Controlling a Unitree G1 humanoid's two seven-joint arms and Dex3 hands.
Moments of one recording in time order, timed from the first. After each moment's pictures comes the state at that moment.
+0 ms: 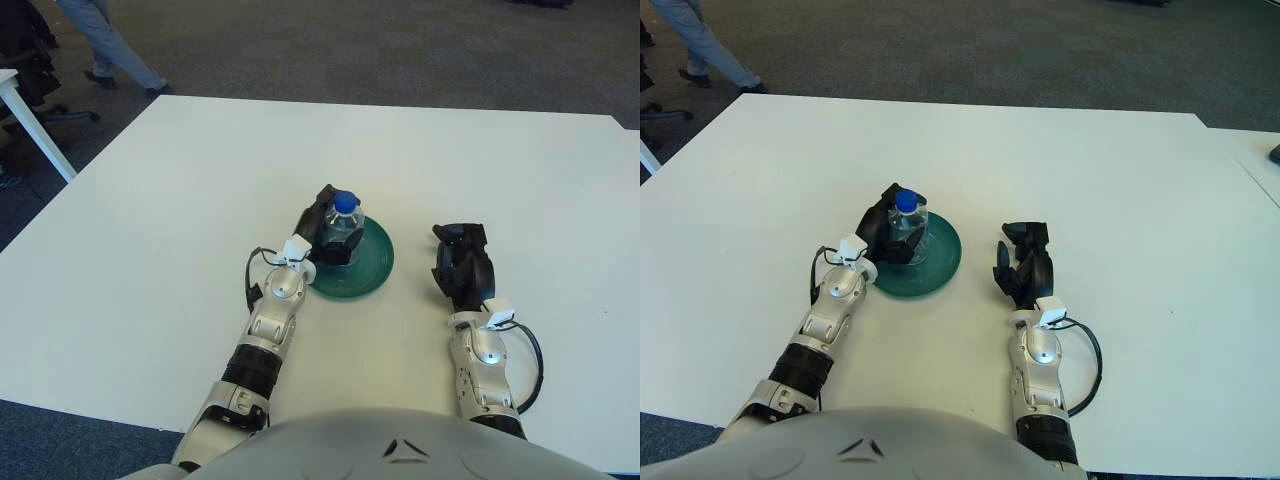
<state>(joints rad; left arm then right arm) -0.14 -0.08 -0.22 0.29 0.09 -0.24 -0.07 0.18 0.09 -0.06 0.20 0.07 -0.44 -0.01</state>
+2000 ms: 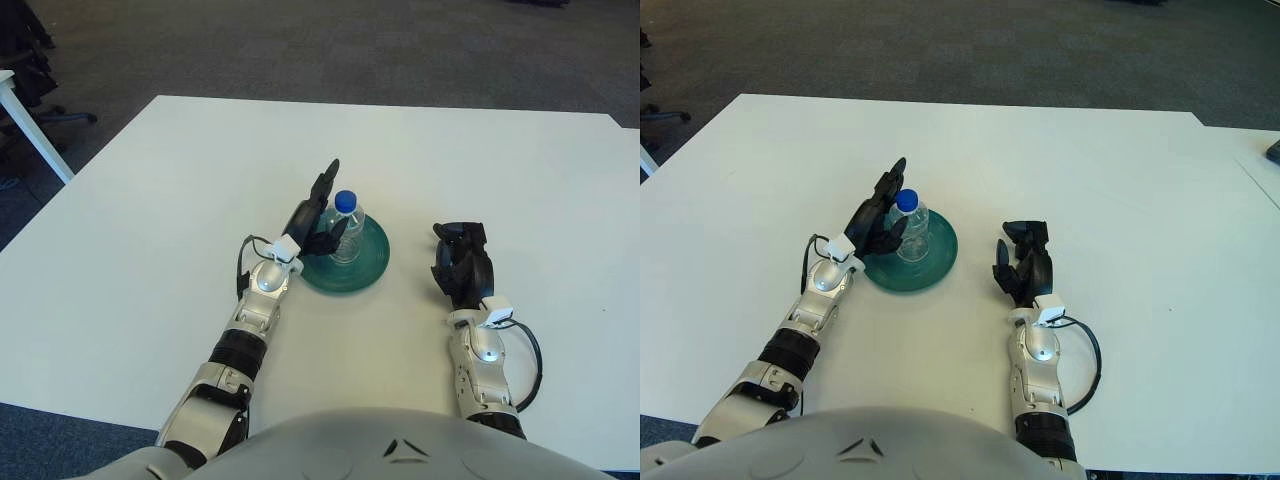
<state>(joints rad) -0.23 0.00 -0.18 0.46 -0.01 -0.57 -0.23 0.17 0.09 -0.07 0.21 0.06 -0.43 -0.04</state>
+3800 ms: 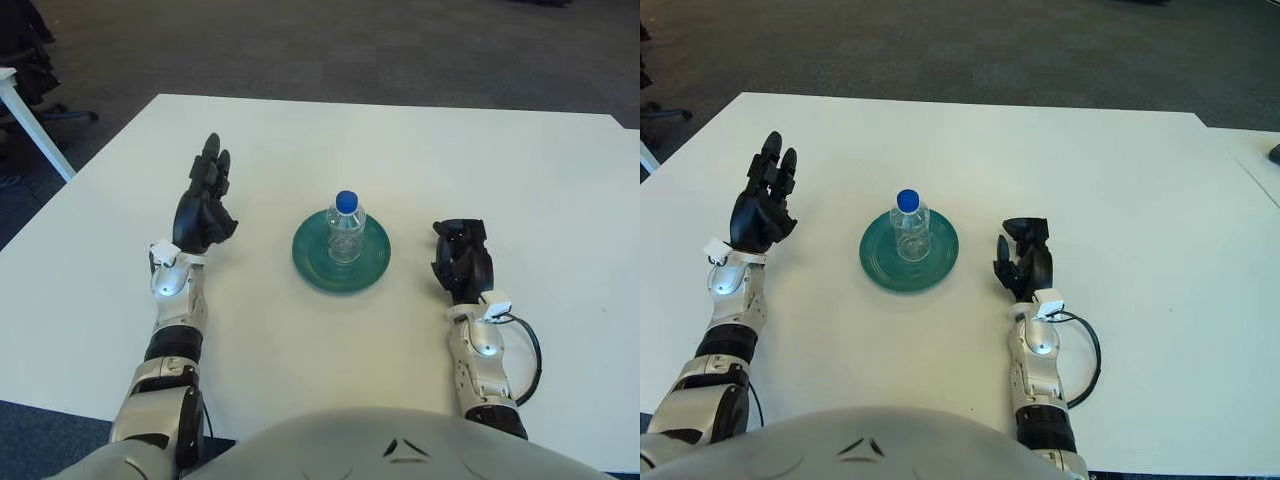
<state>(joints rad) -0.26 0.16 0.20 0.68 -0.31 -0.81 -0.46 0.14 0.08 -0.08 0.24 0.06 -0.42 -0.04</state>
